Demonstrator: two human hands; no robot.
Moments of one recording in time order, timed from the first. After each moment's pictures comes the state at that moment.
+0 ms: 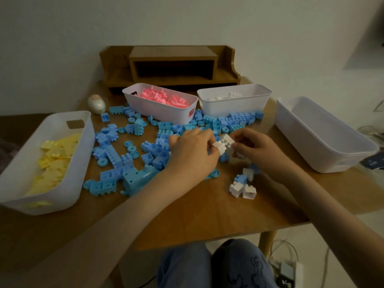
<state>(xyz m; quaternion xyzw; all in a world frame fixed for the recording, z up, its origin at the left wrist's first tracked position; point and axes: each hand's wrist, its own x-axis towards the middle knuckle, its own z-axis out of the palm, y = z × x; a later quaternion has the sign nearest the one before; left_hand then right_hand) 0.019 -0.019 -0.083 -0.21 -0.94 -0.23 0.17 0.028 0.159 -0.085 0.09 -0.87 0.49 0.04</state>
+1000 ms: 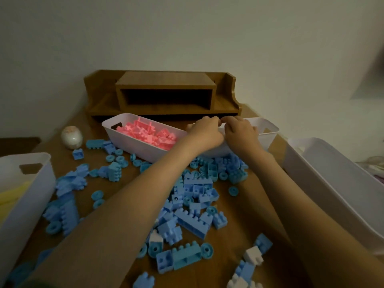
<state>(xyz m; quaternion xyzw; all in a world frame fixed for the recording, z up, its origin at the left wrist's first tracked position) -0.164 0.062 -0.035 -0.14 -0.97 -0.20 0.02 -0.162 0.168 -0.062 0.00 -0.96 0.20 0.22</state>
